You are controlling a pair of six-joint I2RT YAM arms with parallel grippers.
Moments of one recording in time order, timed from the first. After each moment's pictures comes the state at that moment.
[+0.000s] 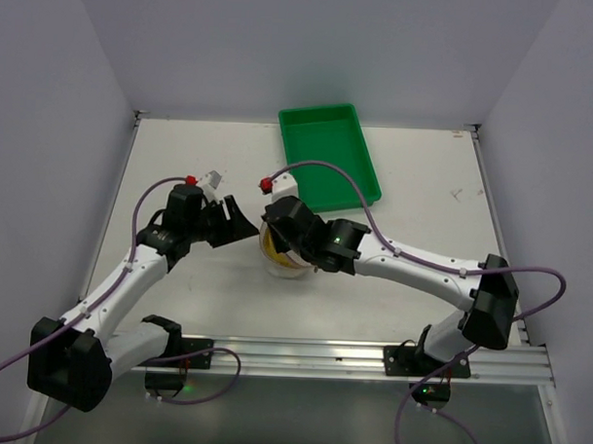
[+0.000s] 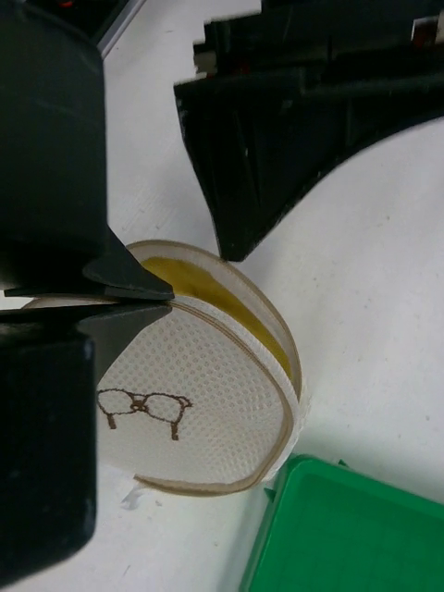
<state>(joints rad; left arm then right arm) -0.30 1.05 0.70 -0.35 0.37 -0.67 1.13 1.57 1.37 -0.46 0.45 0.41</state>
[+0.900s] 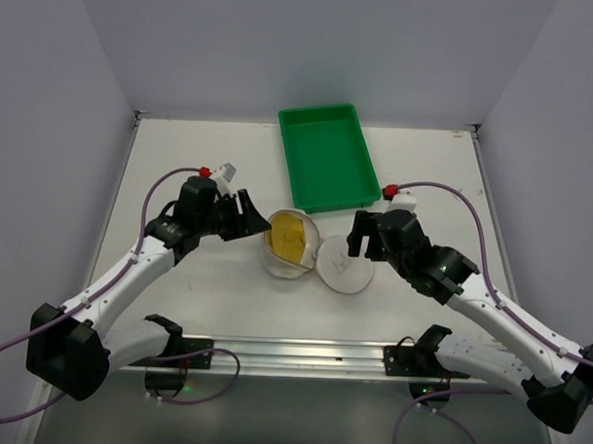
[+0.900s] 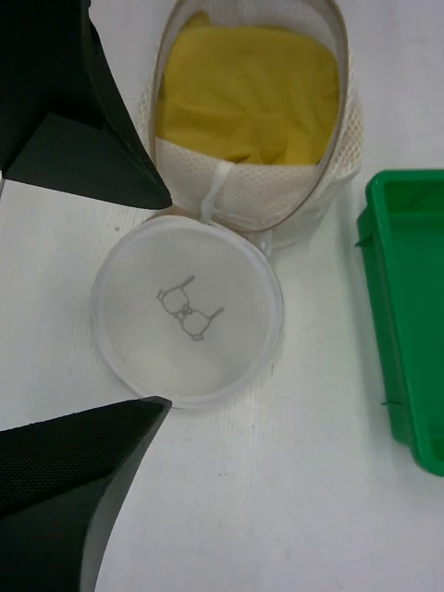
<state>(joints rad) -0.41 1.11 0.80 -0.34 0.33 -0.69 0.78 0.93 0.85 -0.61 0.42 0.59</state>
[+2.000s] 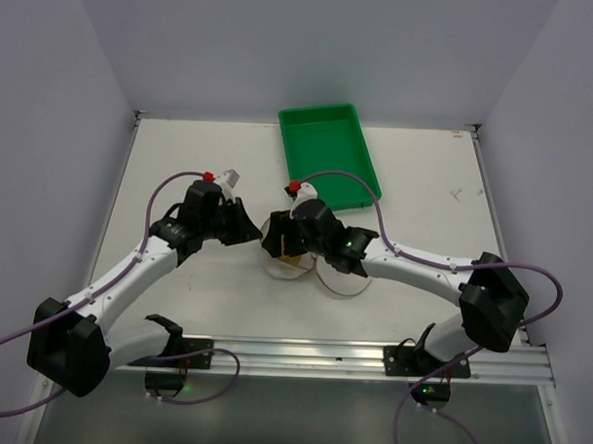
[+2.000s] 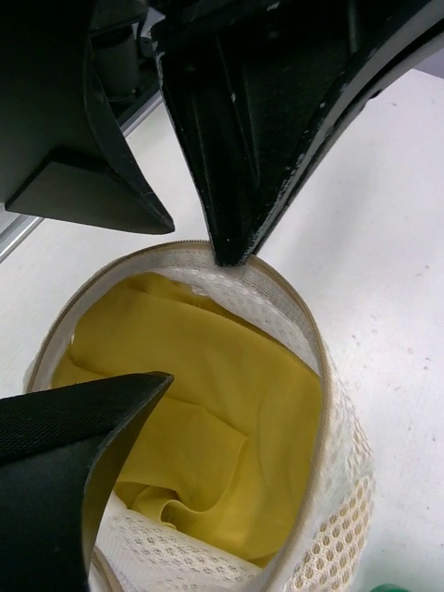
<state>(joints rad) -0.43 1.13 0.79 -0.36 0.30 -0.67 0.97 1.52 1.03 -0.10 0.09 0.62</state>
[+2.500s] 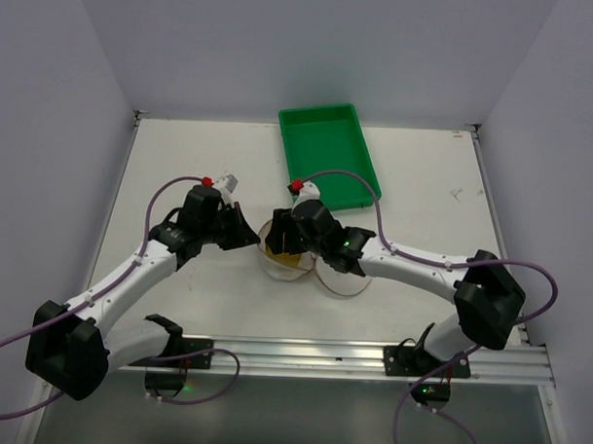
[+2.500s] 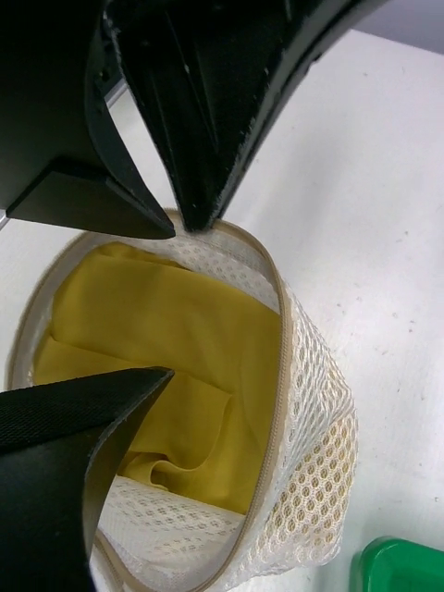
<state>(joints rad) -0.43 1.12 0.74 -0.36 0.29 -0.66 0.97 1.52 1.02 -0.08 0.17 0.65</state>
